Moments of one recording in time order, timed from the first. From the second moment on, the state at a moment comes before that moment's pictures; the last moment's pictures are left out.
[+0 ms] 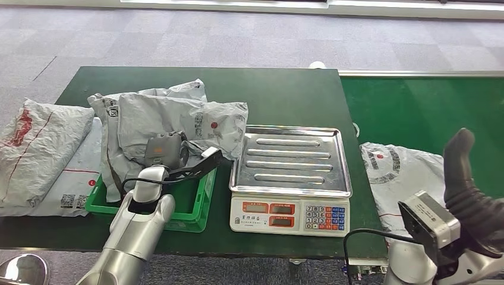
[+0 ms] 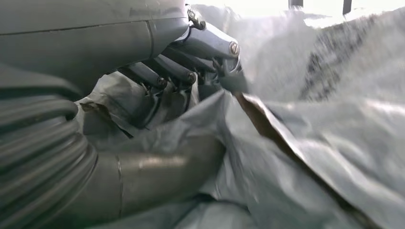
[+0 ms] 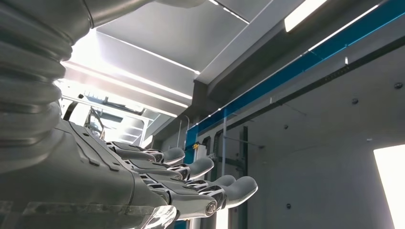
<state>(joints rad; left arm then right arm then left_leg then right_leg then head) -0.46 -0.12 -0.15 -0.93 -1.45 -0.02 0.13 -0.11 0.26 -0.11 -2.06 1.19 -0.70 -0.41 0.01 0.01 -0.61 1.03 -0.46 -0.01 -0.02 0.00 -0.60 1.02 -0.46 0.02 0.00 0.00</state>
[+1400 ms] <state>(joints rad) -0.20 -0.10 -0.15 -1.65 -0.52 -0.28 -0.67 -0.13 0.22 -0.23 -1.77 1.49 -0.68 0.00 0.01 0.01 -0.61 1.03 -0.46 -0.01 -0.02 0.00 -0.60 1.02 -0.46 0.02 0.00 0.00</state>
